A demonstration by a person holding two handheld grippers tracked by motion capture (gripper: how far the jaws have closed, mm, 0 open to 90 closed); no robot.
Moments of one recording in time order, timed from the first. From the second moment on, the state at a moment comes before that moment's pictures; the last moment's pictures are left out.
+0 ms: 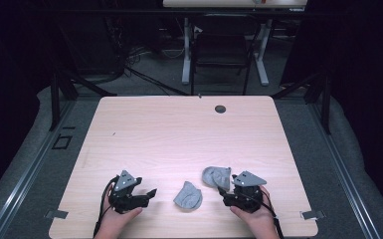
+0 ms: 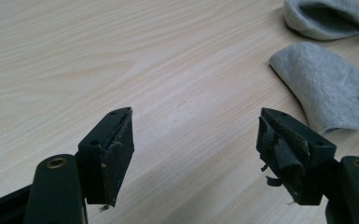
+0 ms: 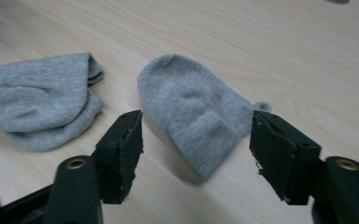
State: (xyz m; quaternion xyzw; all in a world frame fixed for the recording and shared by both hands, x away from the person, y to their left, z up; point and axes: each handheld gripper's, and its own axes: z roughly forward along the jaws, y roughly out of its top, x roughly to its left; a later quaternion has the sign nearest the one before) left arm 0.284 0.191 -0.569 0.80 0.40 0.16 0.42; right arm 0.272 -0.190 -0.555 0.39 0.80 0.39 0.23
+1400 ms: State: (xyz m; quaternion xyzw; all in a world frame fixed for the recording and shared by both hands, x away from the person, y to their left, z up) left arm 0.273 0.123 -0.567 0.85 0.31 0.12 0.41; right arm 0.268 -0.201 -0.548 0.43 0.77 0.43 0.21
